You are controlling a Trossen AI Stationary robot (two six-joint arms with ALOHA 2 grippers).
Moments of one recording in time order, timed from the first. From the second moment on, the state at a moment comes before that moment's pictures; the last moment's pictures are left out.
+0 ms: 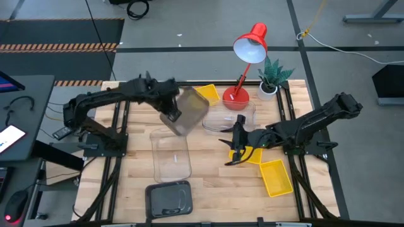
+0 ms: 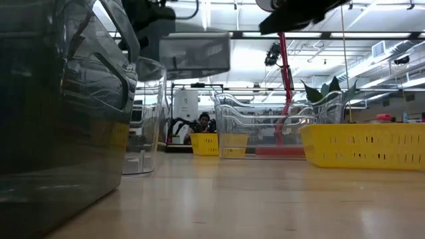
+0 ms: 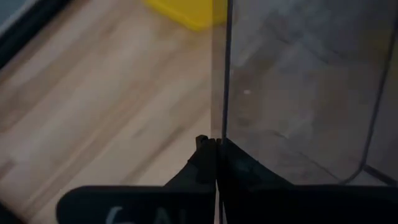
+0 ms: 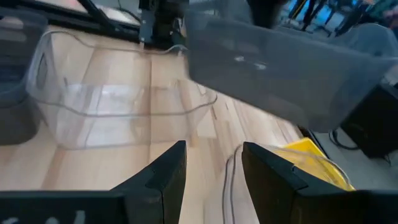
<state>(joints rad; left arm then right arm) 0.28 1.47 1.42 -1.12 -0.11 -0.46 0.33 1.25 0.82 -0.04 0.57 -0.06</state>
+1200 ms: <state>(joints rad) -0.36 1.80 1.62 -0.77 -0.14 -1.05 0.80 0.84 0.90 -0.36 0.64 0.21</state>
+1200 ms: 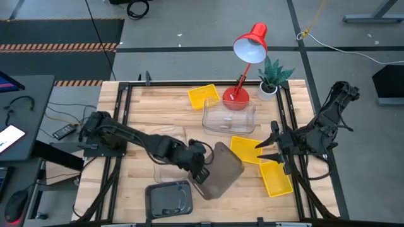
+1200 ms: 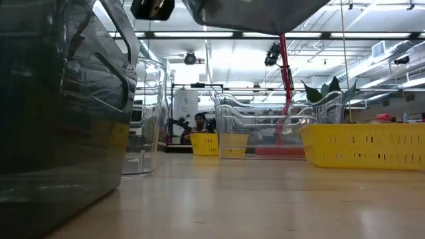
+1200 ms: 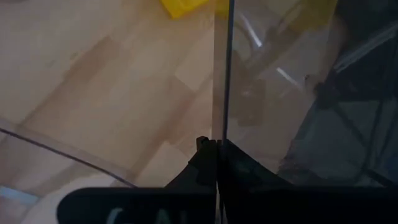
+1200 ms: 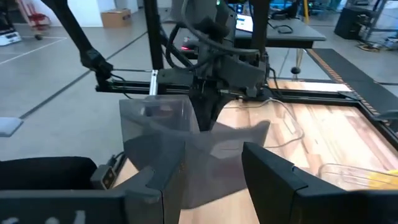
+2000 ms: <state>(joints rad) -0.40 2.20 1.95 -0.97 -0.08 -1.05 0.89 0.88 0.90 -0.26 0.64 0.18</state>
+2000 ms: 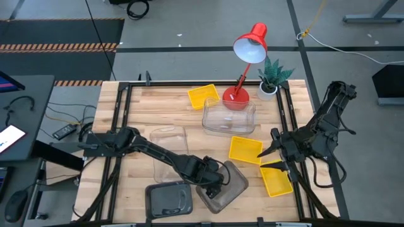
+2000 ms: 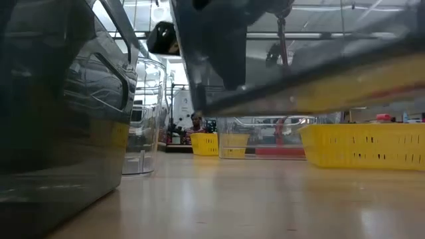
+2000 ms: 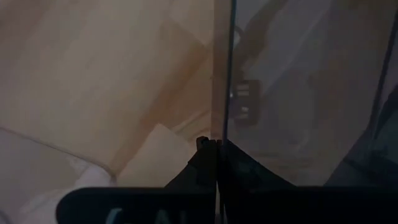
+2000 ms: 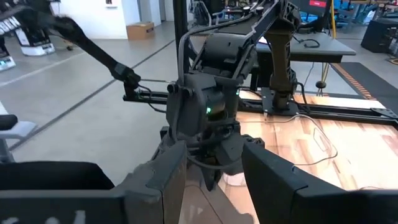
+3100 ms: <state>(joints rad) -0.44 2.21 2.11 -1.07 -0.14 -0.44 0.91 1.29 0.89 -0.24 0.62 0.43</state>
